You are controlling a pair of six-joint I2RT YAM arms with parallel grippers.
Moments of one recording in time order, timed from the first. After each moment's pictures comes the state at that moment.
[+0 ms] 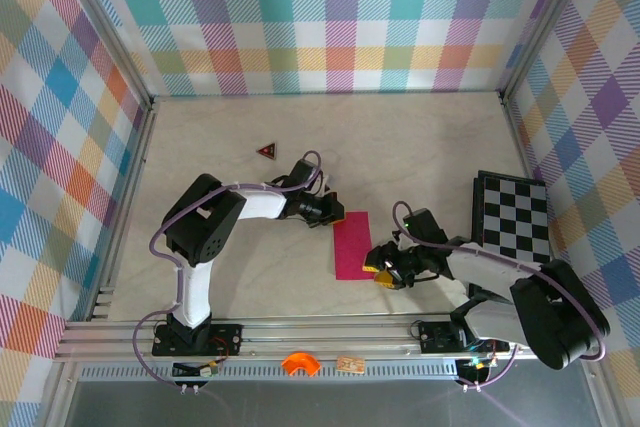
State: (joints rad) left arm -0.62 2.00 1.08 0.02 0.58 -0.81; right arm 0.51 1.22 0.36 -0.21 -0.69 1.03
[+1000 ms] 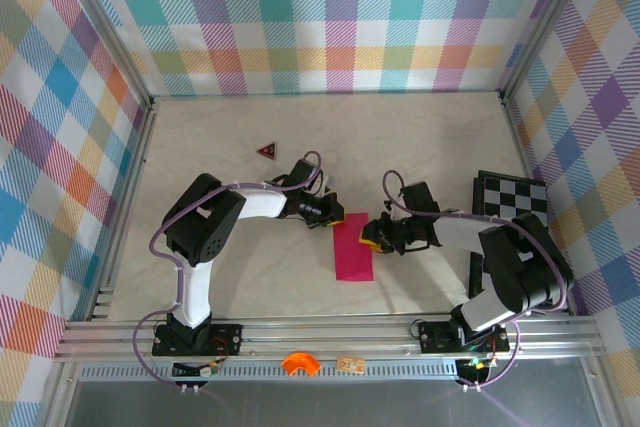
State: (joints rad) left arm -0.62 2.00 1.10 -0.03 0.60 -0.80; right arm 0.39 1.53 0.57 -0.08 -0.78 0.83
